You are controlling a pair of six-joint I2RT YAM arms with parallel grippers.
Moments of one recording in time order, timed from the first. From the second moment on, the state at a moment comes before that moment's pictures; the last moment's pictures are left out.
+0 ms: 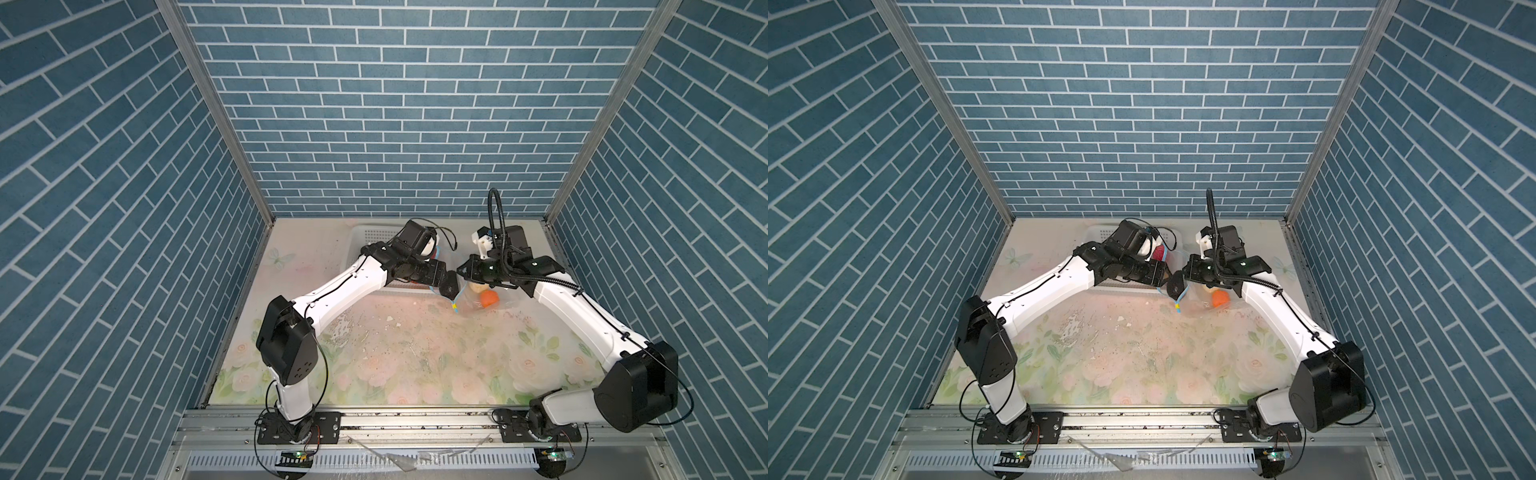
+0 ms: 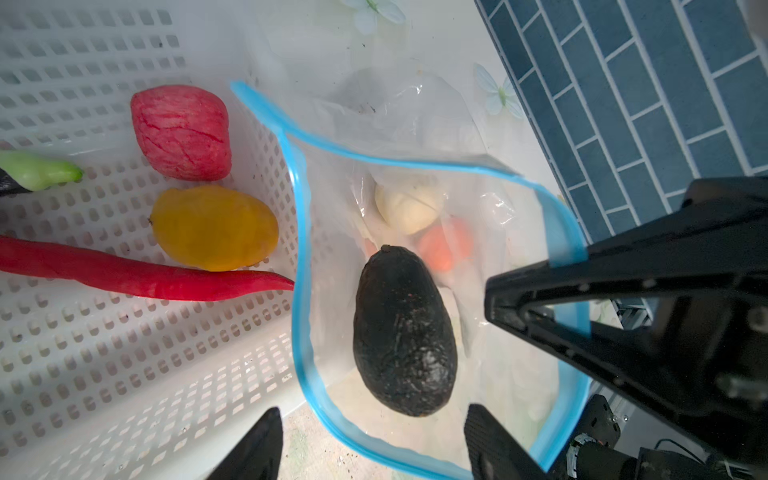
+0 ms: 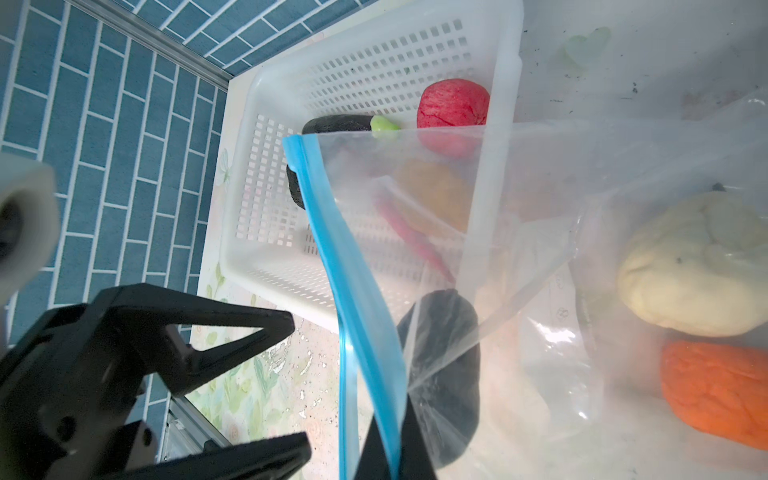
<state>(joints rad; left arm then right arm) -0.75 1.80 1.62 -0.68 0.23 -0.41 0.41 1.40 1.20 -0.60 -0.38 0.50</state>
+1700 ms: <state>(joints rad) -0.41 2.34 2.19 -1.12 -0.32 -0.52 0.41 1.38 1.20 -0.56 -0.40 0.50</state>
